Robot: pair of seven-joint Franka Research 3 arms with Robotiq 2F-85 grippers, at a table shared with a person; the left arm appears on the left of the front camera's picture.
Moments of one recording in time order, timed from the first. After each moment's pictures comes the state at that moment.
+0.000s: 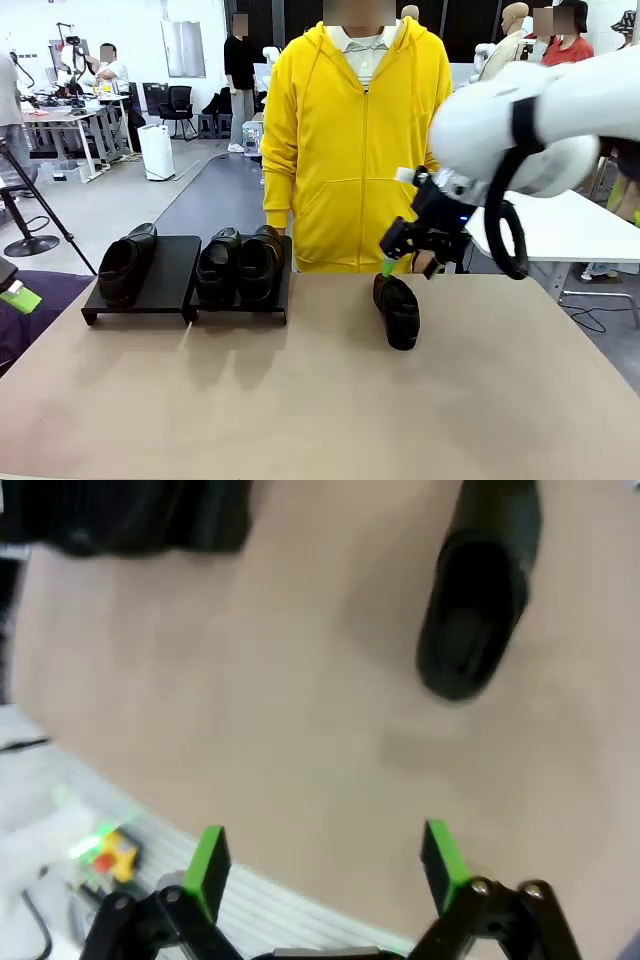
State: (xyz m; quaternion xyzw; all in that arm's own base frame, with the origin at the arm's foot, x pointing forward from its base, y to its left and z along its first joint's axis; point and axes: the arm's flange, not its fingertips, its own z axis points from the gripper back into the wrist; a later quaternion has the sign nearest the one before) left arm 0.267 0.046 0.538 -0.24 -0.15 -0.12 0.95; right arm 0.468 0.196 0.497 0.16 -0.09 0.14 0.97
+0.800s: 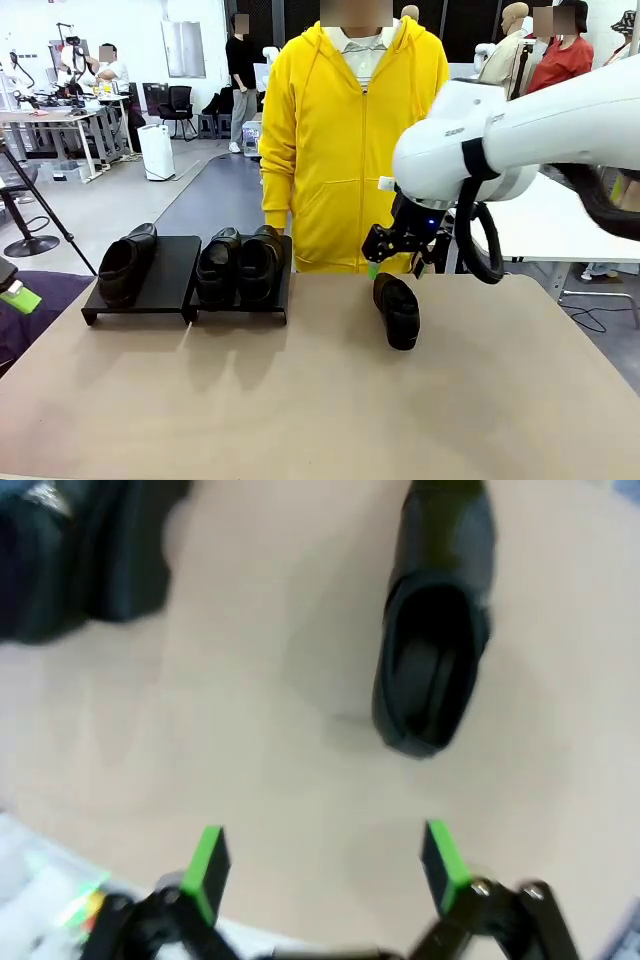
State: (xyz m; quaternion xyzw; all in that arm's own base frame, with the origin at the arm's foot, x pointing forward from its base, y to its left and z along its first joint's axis) left arm 0.267 0.046 0.538 -0.24 -0.15 -0.12 0.95; right arm 0.517 0.228 0.470 0.08 -0.08 0.08 0.99
